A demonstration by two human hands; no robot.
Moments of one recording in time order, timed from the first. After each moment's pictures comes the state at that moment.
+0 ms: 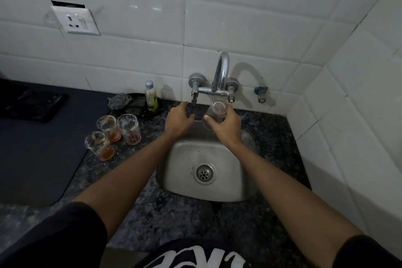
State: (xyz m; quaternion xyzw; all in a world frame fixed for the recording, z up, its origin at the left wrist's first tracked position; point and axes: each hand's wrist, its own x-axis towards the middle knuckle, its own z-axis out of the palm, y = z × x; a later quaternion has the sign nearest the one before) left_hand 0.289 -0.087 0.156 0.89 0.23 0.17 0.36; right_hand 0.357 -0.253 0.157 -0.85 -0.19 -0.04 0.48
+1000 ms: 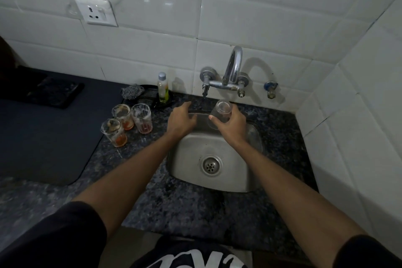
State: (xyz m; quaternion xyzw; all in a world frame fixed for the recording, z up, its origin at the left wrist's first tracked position) left_hand 0.242 -0.085 0.155 0.88 0.26 0.15 0.36; right_hand 0.326 -0.255 0.155 -0.86 -0.21 -0.03 0.47
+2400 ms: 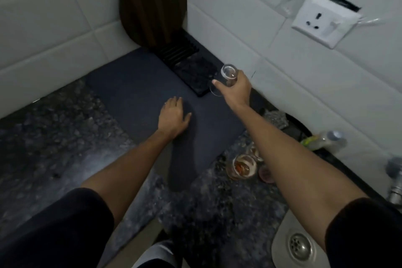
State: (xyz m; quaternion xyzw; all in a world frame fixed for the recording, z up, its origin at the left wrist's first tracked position) left_hand 0.000 0.318 0.026 0.82 0.54 0.08 0.18; right_hand 0.221 0.299 0.102 -0.77 -0.42 0.16 0.45
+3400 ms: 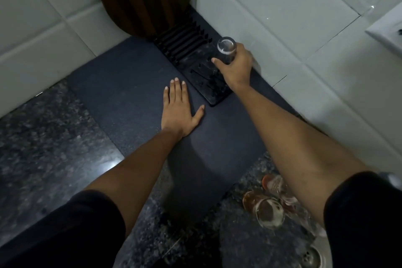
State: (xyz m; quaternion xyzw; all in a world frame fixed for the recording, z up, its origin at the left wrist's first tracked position) left_hand 0.023 0.405 -0.013 0.83 0.55 0.01 0.11; right_hand 0.230 0.458 0.050 -0.77 -0.46 0.17 0.40
